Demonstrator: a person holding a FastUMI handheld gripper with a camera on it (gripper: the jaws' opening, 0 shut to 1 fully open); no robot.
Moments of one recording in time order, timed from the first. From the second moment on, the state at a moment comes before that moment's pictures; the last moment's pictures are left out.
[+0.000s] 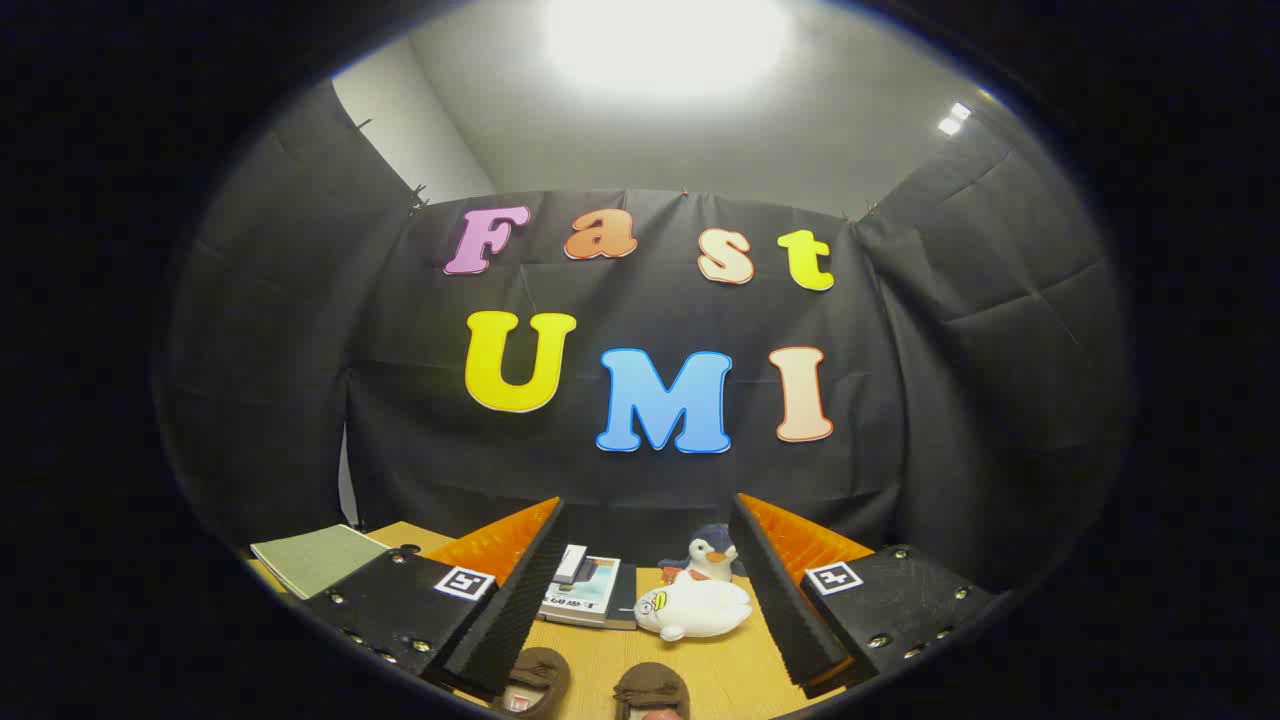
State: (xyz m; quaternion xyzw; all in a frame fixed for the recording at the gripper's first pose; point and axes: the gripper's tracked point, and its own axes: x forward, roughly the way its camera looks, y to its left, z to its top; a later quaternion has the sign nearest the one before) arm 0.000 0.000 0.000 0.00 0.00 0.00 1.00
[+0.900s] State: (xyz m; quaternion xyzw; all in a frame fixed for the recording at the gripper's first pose) arm 0.001 0.002 -0.011 0.02 0.00 0.01 1.00
